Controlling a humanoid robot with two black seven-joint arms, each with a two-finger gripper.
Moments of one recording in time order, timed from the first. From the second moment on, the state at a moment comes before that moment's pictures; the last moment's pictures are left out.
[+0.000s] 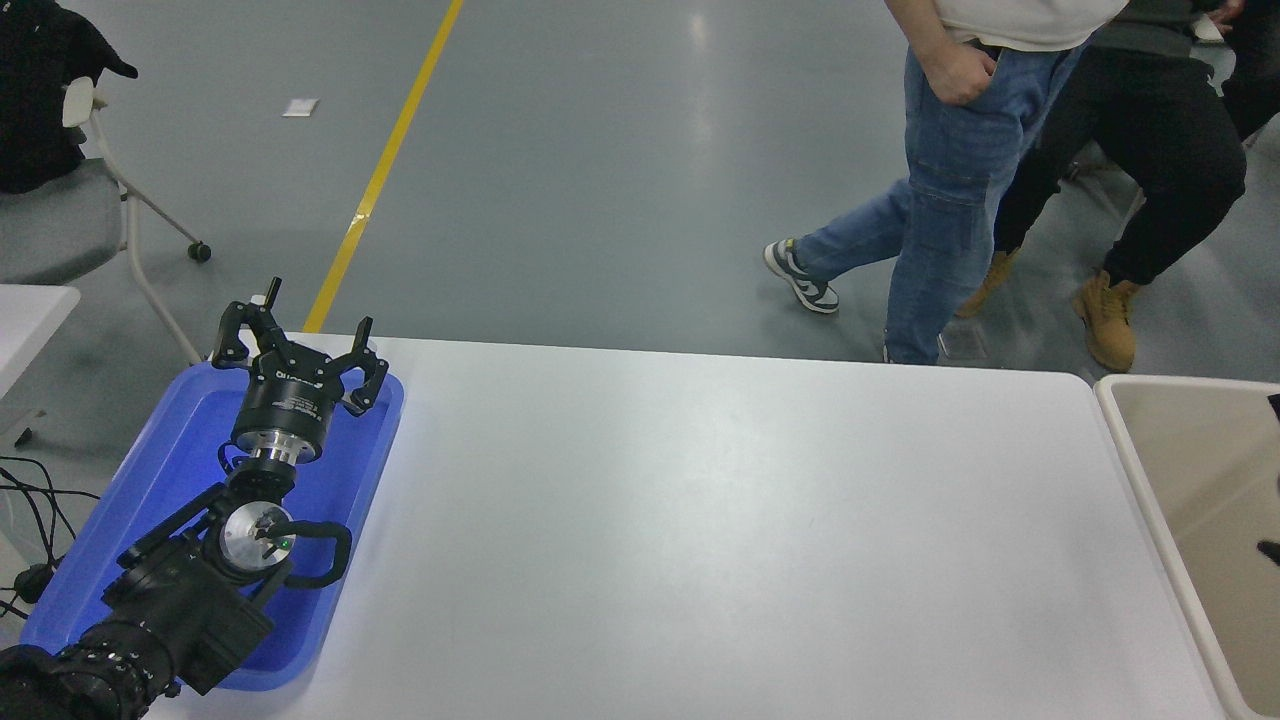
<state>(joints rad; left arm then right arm) -0.62 0.18 -0.87 -0.41 -0.09 -0.58 -0.50 0.80 -0.58 -0.06 0.26 -0.05 -0.16 0.03</state>
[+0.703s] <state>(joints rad) -0.62 0.18 -0.87 -0.41 -0.09 -0.58 -0.50 0.63 -0.57 1.06 0.78 -0.27 -0.07 0.20</state>
